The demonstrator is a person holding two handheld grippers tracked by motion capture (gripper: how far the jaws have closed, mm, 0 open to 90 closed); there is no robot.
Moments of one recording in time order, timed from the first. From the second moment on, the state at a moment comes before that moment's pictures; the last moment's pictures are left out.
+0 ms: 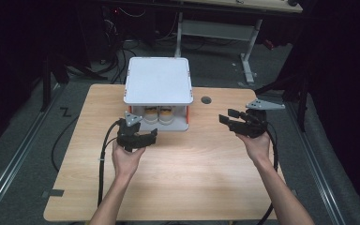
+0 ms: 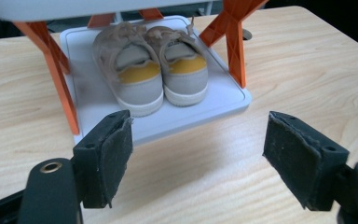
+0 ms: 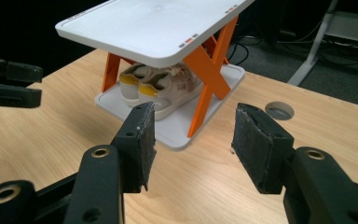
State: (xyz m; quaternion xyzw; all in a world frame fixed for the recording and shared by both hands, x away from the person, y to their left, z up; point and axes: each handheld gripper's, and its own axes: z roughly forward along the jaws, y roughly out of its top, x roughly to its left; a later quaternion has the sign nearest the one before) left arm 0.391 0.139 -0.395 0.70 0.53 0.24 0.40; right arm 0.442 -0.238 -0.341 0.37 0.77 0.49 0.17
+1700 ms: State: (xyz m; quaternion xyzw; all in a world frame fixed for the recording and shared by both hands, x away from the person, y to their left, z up) left arm 0.325 0.183 -0.431 0.70 0.56 0.23 0.39; right arm 0.367 -0.305 -0.417 0.41 0.75 0.49 0.16
